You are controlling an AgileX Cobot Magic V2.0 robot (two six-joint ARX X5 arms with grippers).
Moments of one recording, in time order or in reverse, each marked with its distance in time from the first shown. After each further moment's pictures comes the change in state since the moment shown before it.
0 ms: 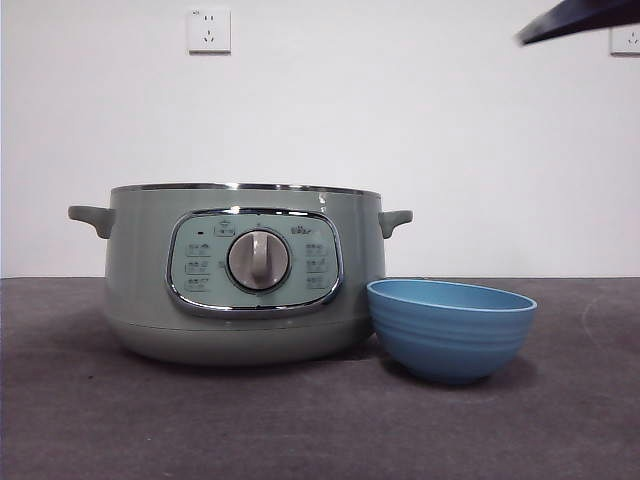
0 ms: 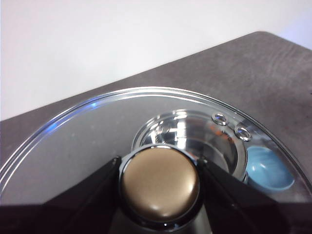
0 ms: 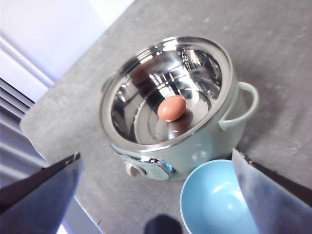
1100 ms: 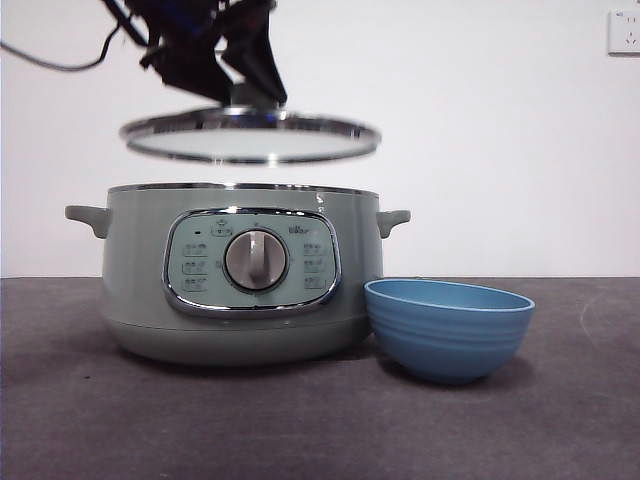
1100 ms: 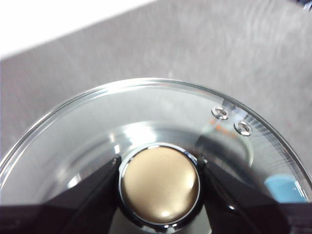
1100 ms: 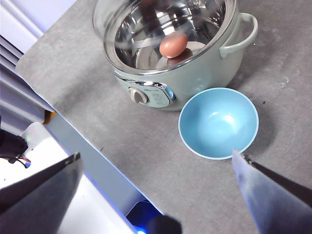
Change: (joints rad) left arm 0.001 0.762 -0.074 0.652 0.231 0.012; right arm -0.161 -0.237 -0.005 -0.465 -0.089 -0.288
